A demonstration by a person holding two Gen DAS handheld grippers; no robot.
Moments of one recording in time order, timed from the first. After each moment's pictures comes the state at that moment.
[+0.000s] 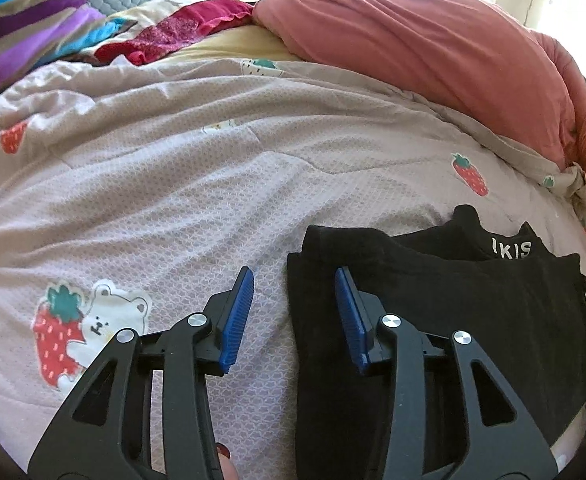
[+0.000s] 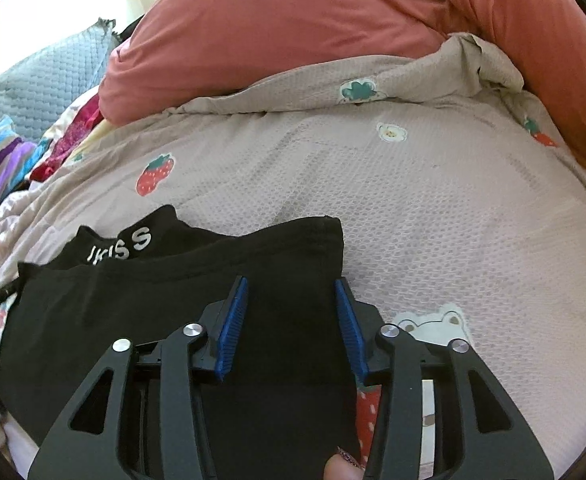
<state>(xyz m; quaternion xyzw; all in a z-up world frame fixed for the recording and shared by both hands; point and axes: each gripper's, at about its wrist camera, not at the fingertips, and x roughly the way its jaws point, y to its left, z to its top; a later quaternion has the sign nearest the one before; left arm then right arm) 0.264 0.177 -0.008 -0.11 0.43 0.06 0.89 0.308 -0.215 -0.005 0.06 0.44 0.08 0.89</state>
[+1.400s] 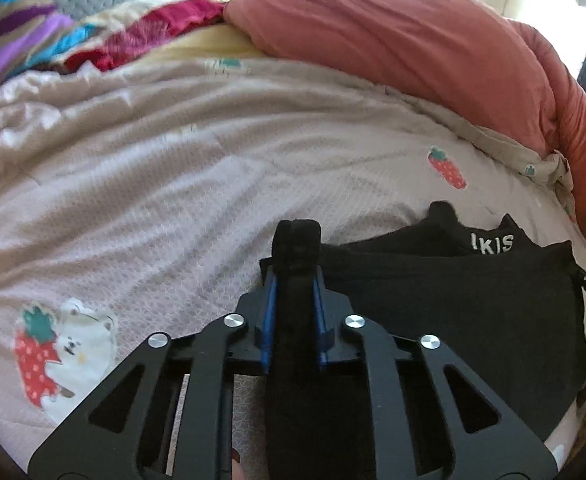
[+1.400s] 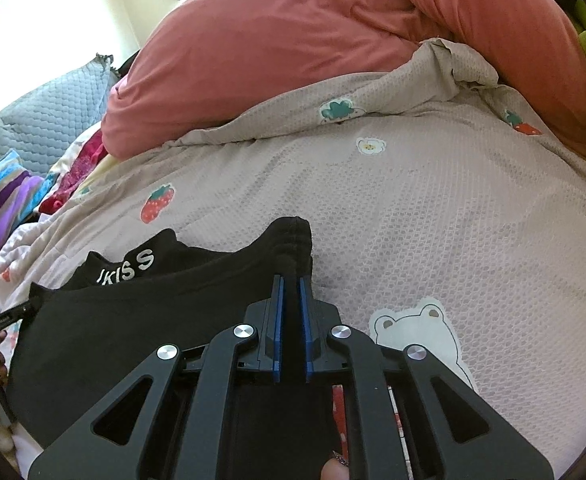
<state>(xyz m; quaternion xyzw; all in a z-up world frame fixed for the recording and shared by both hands) 0.271 0.160 0.000 -0.09 0.42 0.02 0.90 0.292 -0.236 -0.001 0.10 0.39 0.08 0.91</state>
